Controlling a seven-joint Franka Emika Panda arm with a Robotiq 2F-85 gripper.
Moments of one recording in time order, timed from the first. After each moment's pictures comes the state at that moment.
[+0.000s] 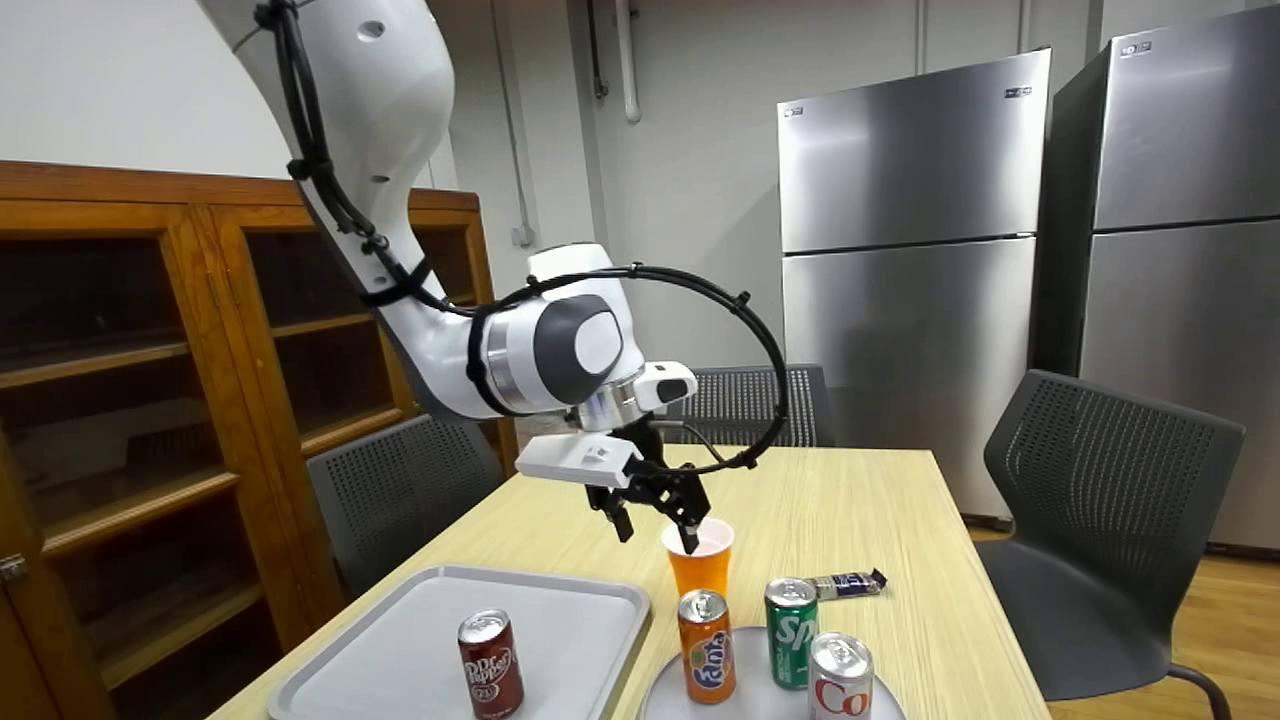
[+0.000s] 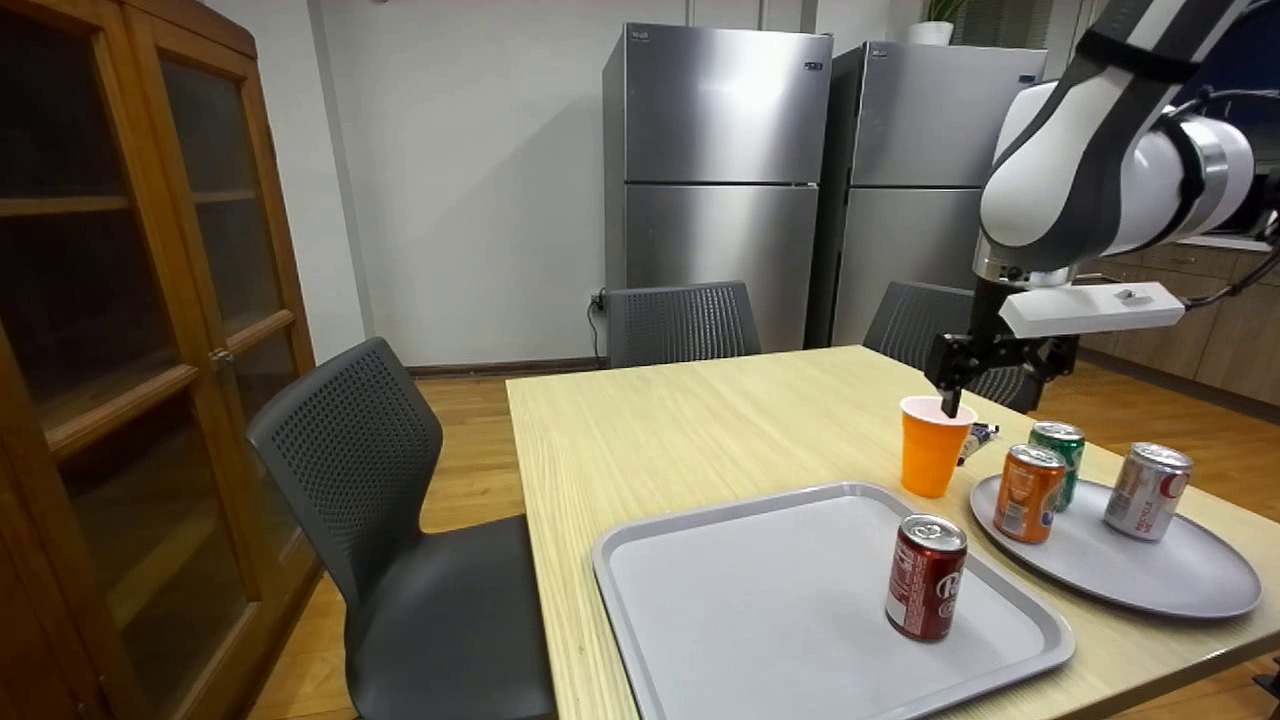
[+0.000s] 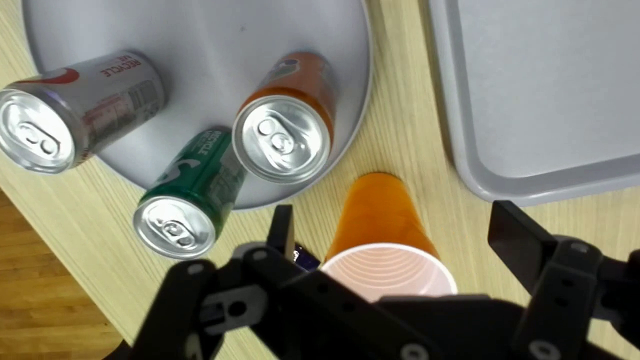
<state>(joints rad) 0.01 0.22 -0.30 -2.45 -0.20 2.83 0.15</state>
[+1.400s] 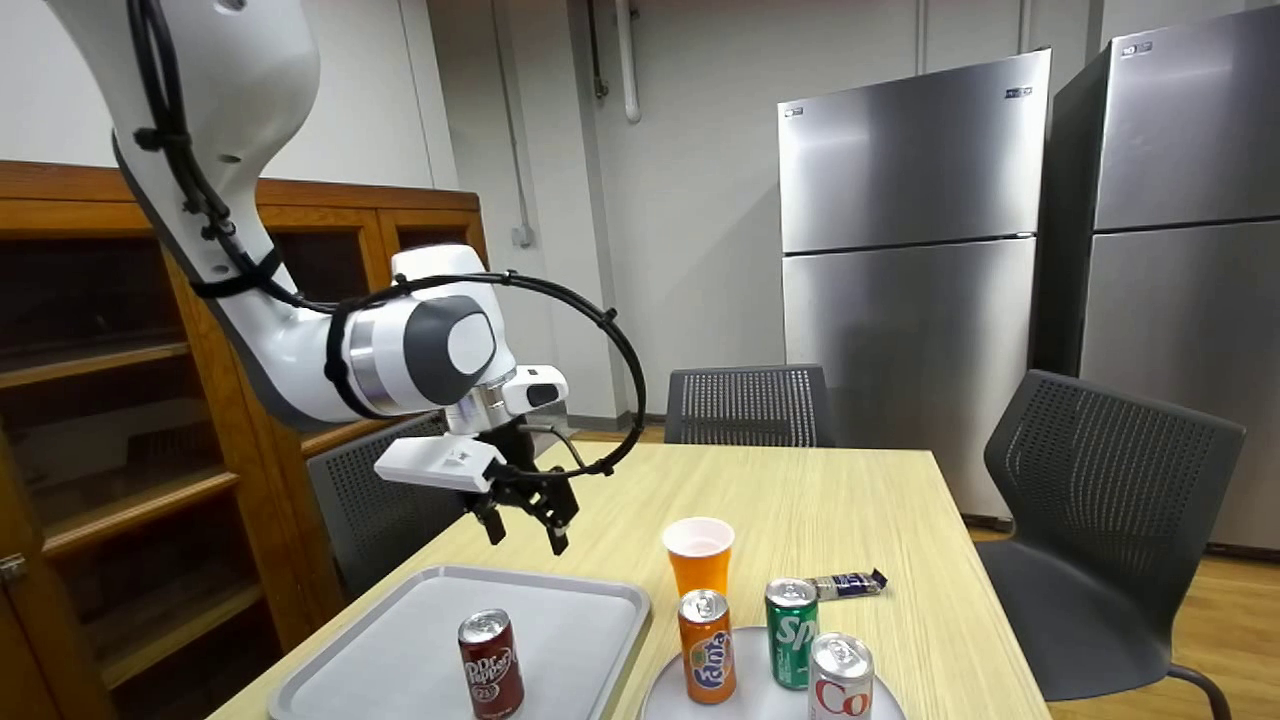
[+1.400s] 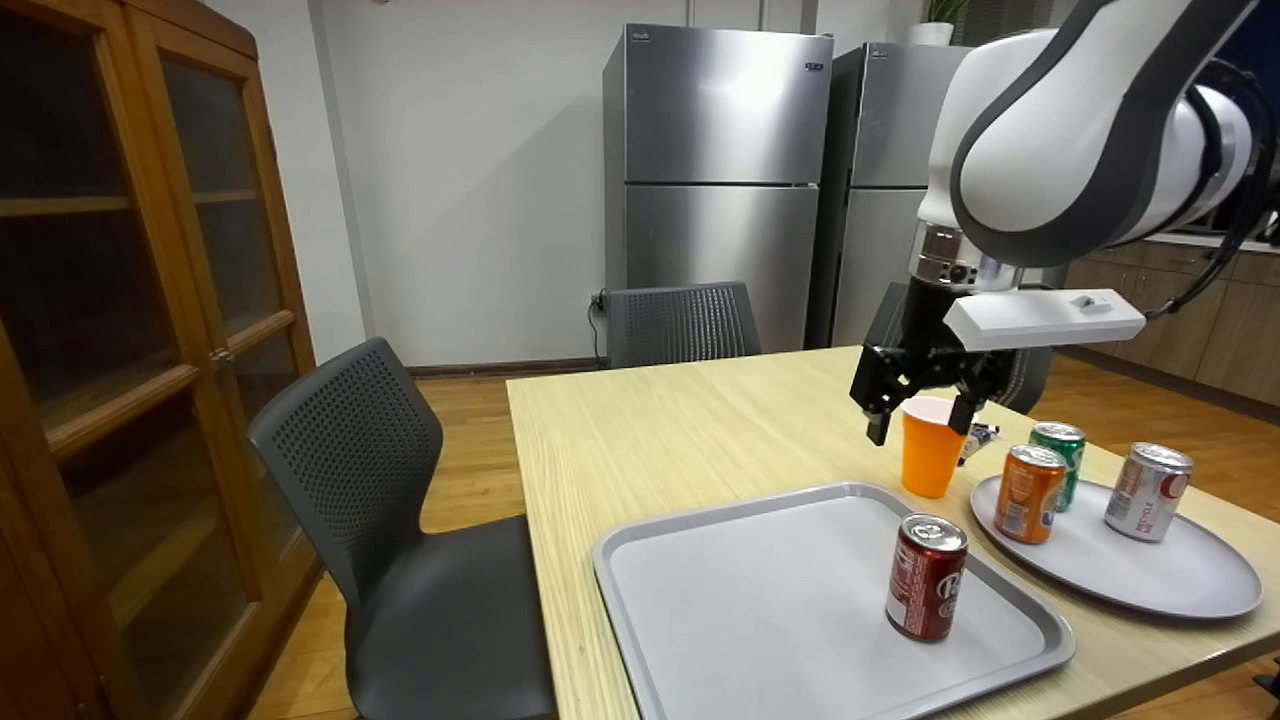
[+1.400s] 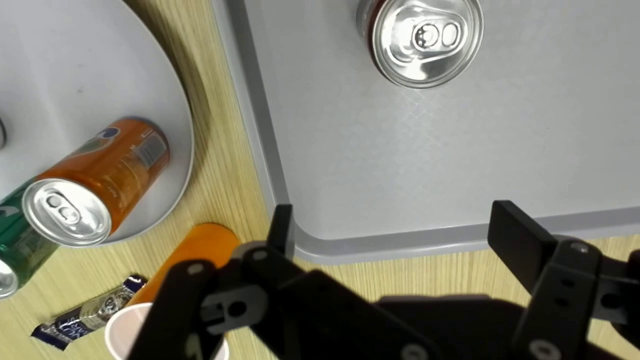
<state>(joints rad) 0.08 0.06 -0.11 -2.64 -0.20 2.84 0.24</state>
